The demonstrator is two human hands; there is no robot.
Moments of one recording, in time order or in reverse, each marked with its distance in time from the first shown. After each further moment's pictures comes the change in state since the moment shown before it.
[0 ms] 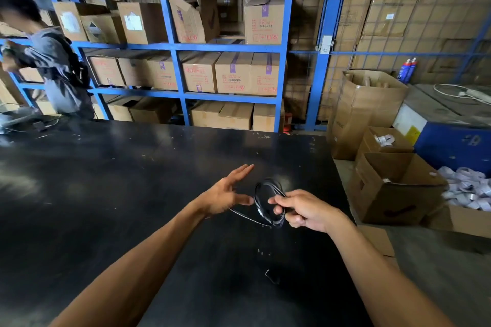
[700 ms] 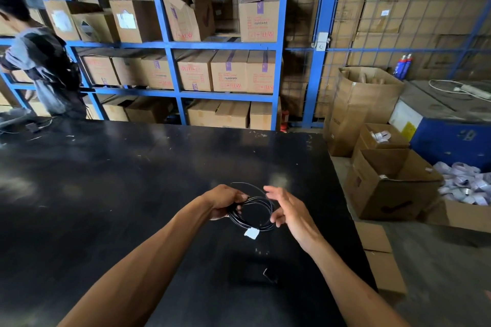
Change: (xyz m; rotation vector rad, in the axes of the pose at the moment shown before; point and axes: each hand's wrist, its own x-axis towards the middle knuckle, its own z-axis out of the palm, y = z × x) left_hand 0.019 -0.005 0.019 -0.508 0.018 -0.489; right_hand 0.003 0.041 0.028 -0.080 0.276 -0.435
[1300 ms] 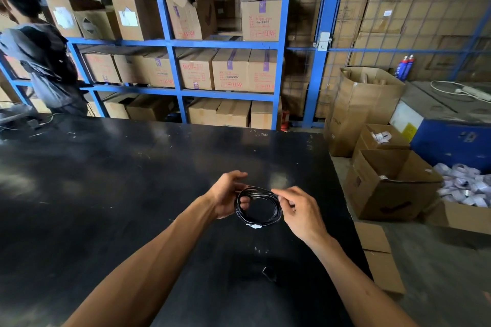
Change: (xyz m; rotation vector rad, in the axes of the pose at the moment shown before) left_hand -0.004 0.010 0.012 -0.443 -0.118 0.005; right_hand 0.012 0.020 -0.019 -0.701 0.273 -0.481
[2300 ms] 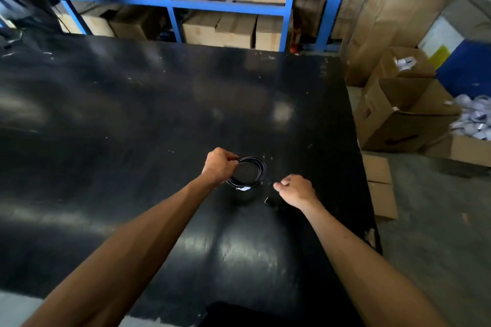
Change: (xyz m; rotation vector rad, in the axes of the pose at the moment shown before) left_hand 0.024 -0.094 -0.055 0.964 0.553 0.139; right_hand -0.061 0.037 0.064 -0.058 -0.610 0.905
